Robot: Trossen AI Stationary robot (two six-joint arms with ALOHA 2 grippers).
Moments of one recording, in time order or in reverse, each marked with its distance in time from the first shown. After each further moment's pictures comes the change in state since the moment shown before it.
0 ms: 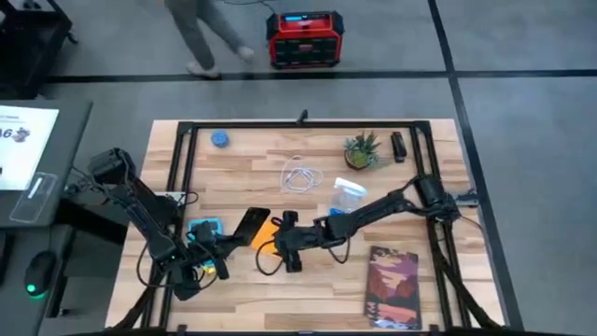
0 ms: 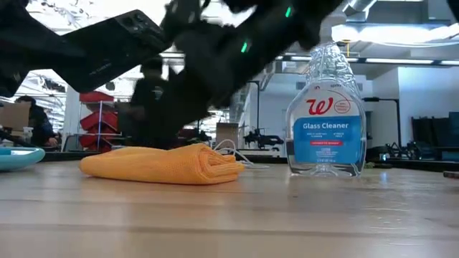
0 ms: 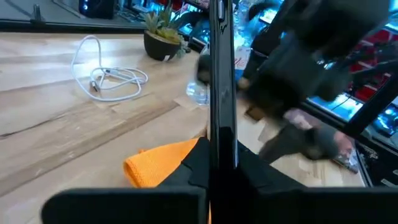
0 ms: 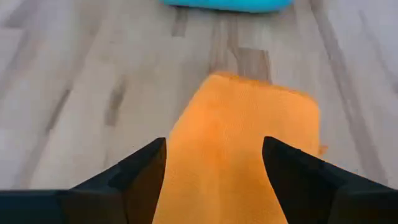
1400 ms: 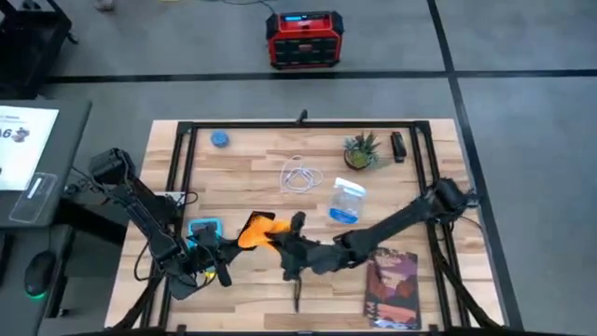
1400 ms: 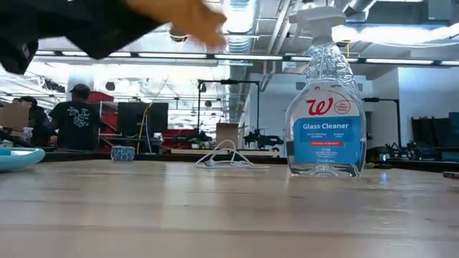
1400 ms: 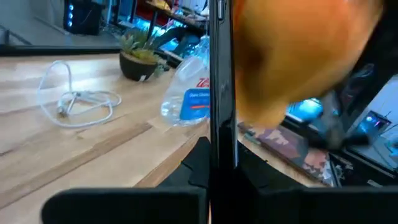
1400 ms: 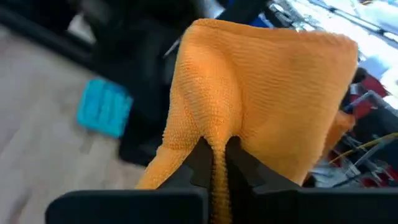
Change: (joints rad) left arm 0.025 0.000 0.000 0.479 -0.006 0.493; right arm 0.167 -0.126 -0.002 0.352 0.523 -0.602
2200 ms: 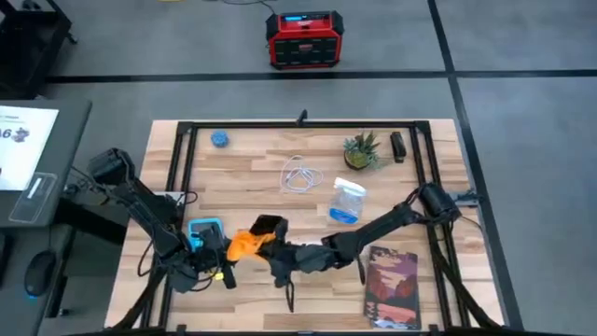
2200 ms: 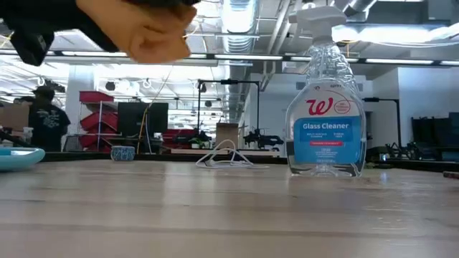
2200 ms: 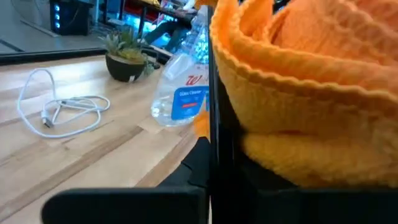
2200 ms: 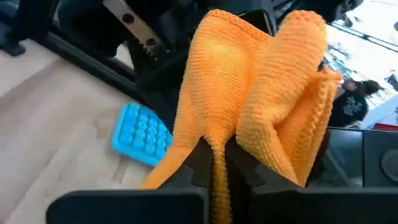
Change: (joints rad) left arm 0.047 0.000 -0.001 0.163 0.088 0.198; right arm -0.025 0.085 0.079 0.089 -0.114 -0.028
